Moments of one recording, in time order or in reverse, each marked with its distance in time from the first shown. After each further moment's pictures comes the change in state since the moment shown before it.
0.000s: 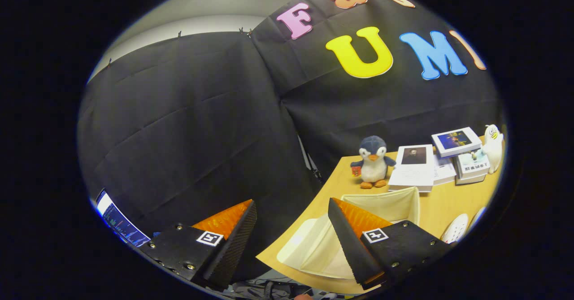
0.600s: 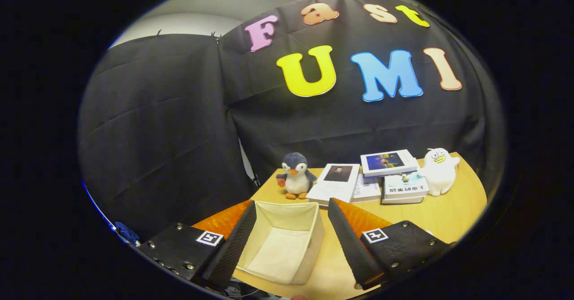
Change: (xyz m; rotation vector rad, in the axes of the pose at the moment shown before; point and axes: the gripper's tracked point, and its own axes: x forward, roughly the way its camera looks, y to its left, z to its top) arm -0.079 -0.160 0.022 -0.065 -0.051 -0.303
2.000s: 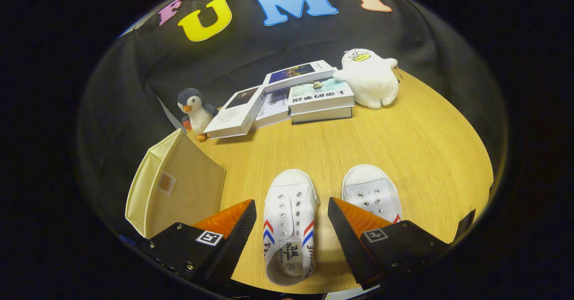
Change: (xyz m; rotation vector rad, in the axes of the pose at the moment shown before) arm 0.000 -0.208 -0.199 0.242 0.420 -0.263
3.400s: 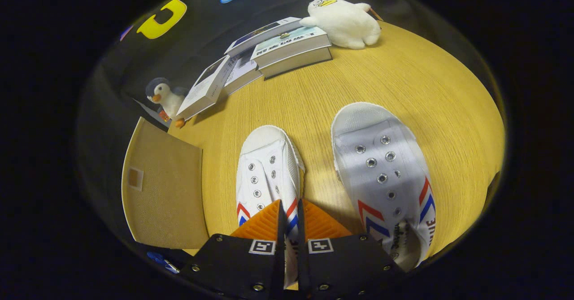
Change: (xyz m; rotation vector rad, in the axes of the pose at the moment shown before) arm 0.032 -0.016 -0.058 0.202 0.225 0.005
